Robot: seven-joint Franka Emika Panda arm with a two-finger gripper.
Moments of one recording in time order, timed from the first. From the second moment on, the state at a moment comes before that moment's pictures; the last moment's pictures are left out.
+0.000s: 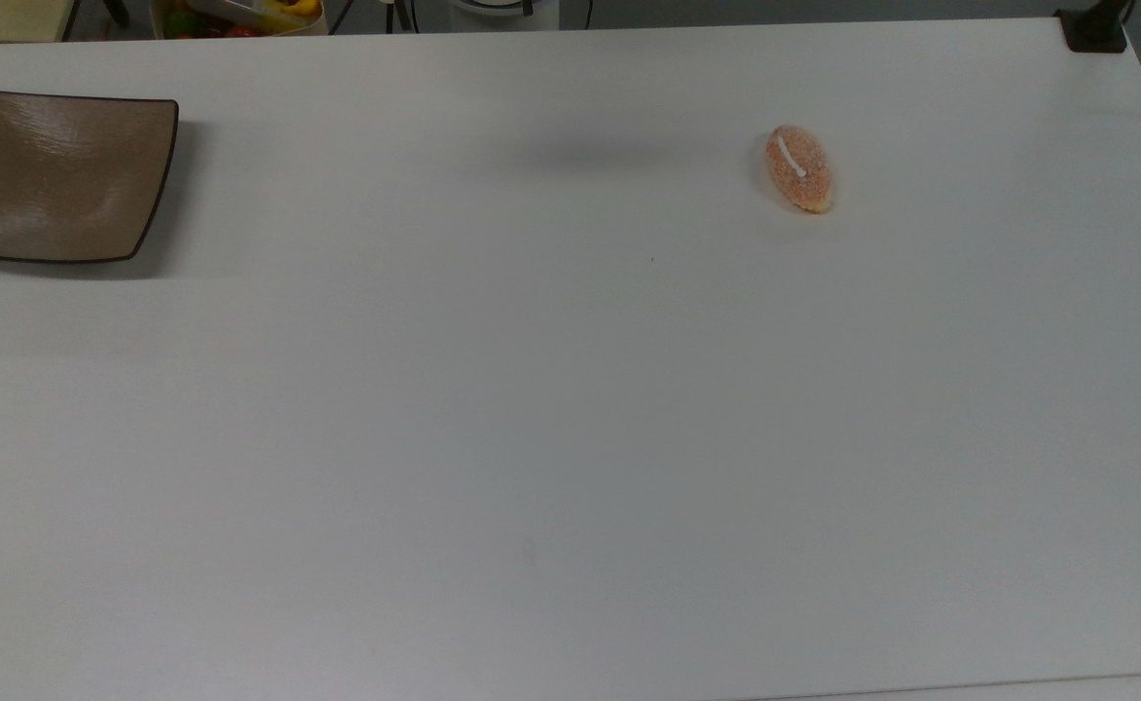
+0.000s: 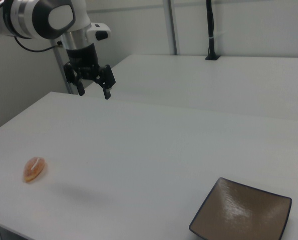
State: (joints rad) arm 0.15 -0.04 -0.06 -1.64 0.05 1.66 -0.12
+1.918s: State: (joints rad) arm 0.32 -0.05 0.29 -1.87 0.09 1.81 -0.01
